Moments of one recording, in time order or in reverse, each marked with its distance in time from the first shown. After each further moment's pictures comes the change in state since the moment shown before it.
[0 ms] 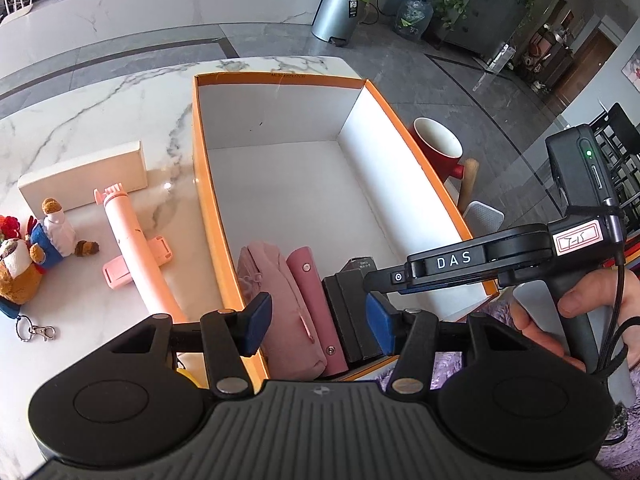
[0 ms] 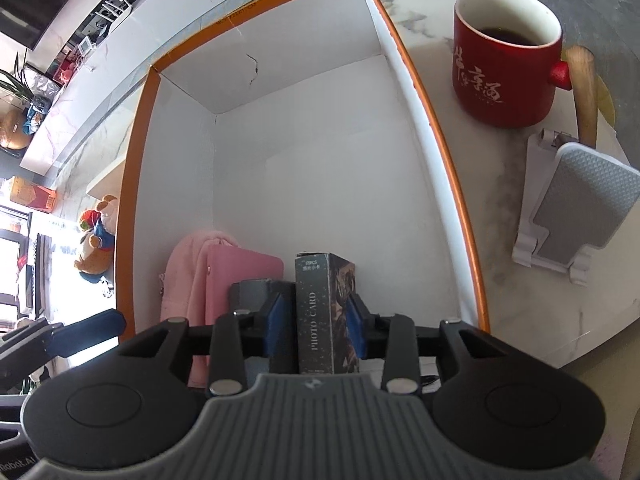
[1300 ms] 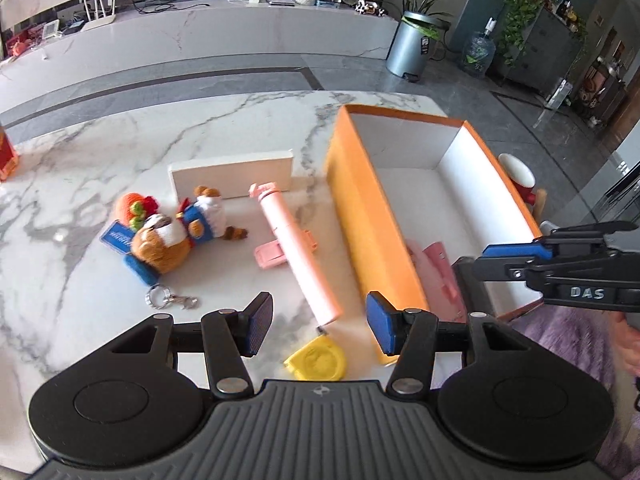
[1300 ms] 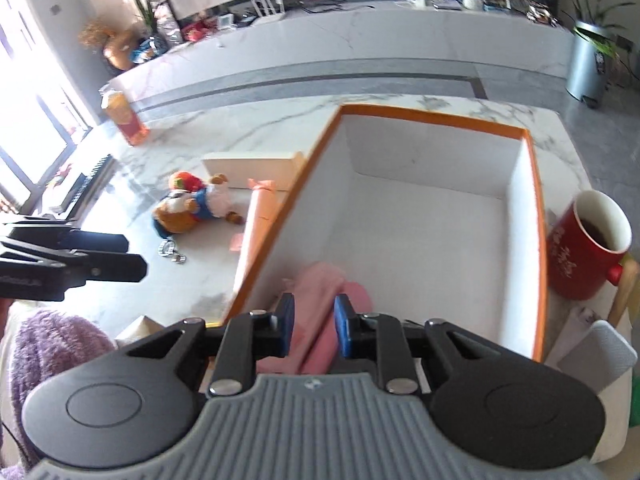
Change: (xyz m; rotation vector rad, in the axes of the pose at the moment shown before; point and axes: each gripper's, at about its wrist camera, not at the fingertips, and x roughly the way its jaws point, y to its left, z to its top) left arm -0.080 0.075 -0.043 -0.069 -0.087 0.210; right arm -0.048 0.103 -0.048 -0.565 -0.224 0.094
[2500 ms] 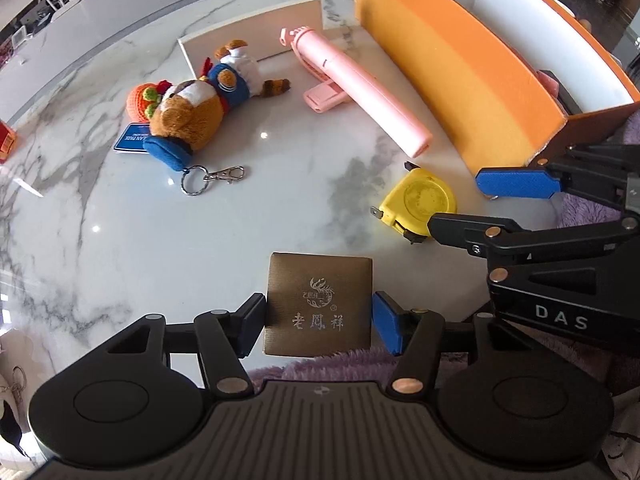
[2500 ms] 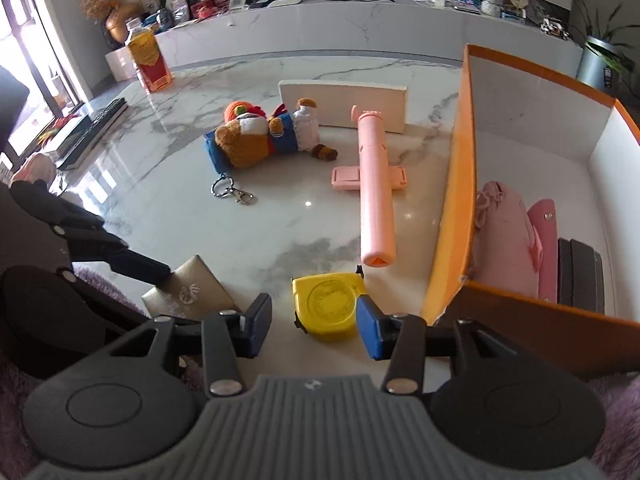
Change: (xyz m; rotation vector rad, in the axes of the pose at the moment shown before) left arm 0.055 0.038 -0.070 0.207 0.249 0.101; right arm 0.099 0.123 -0.072 0.001 -0.009 -0.153
